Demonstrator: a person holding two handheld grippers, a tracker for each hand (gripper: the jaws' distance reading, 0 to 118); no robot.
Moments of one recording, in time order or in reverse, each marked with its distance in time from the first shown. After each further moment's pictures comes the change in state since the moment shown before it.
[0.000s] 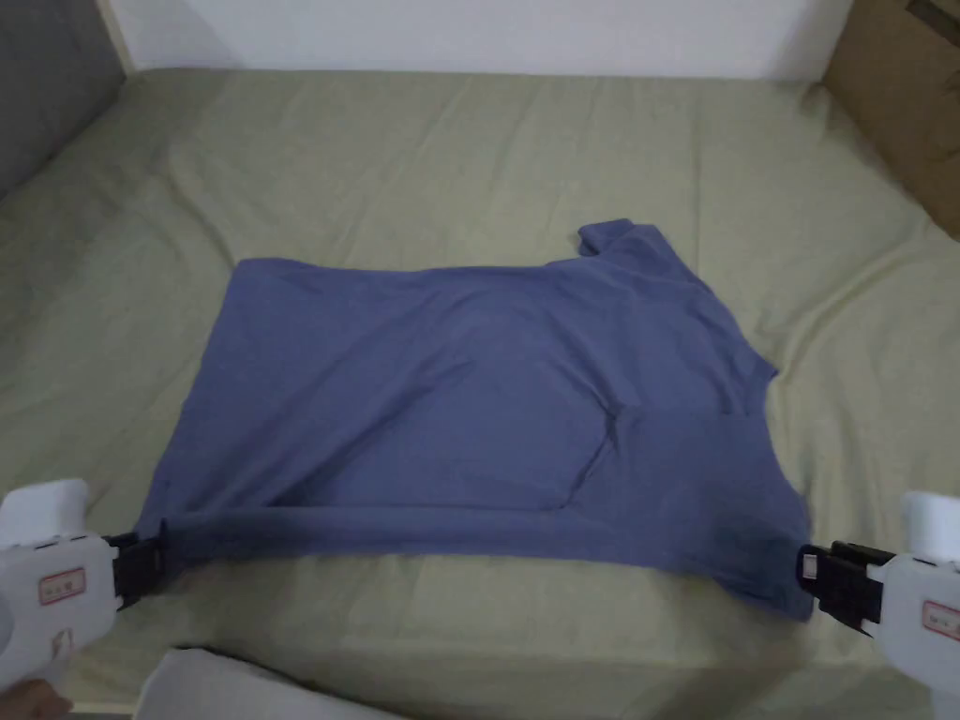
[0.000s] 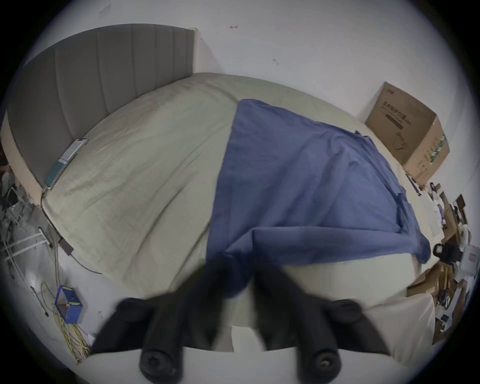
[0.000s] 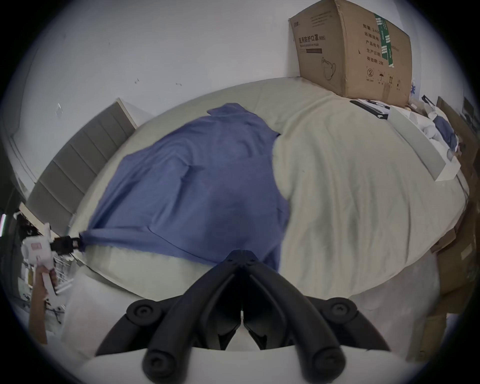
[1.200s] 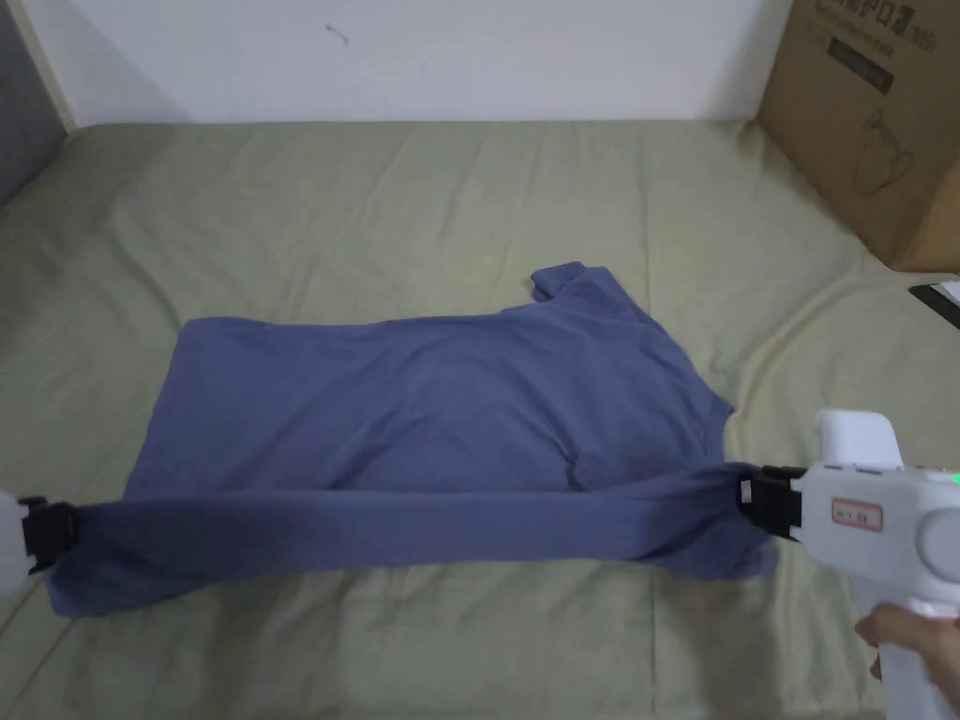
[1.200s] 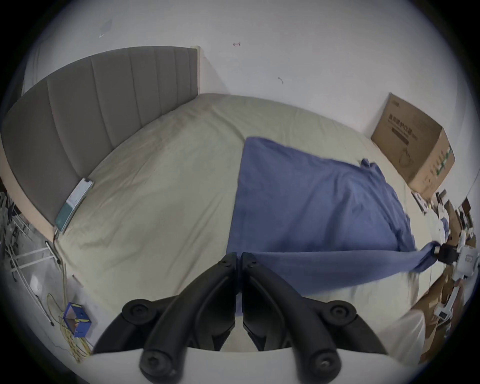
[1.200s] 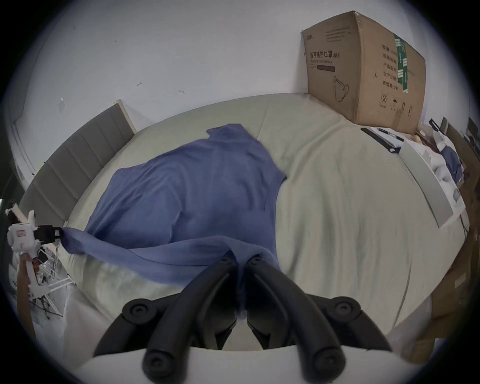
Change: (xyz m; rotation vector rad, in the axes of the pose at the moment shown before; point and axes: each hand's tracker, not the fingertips) left arm 0.009 0.102 0.013 0.088 -0.005 0.001; right arm -0.006 0.095 -0.048 0.063 -0.003 0.046
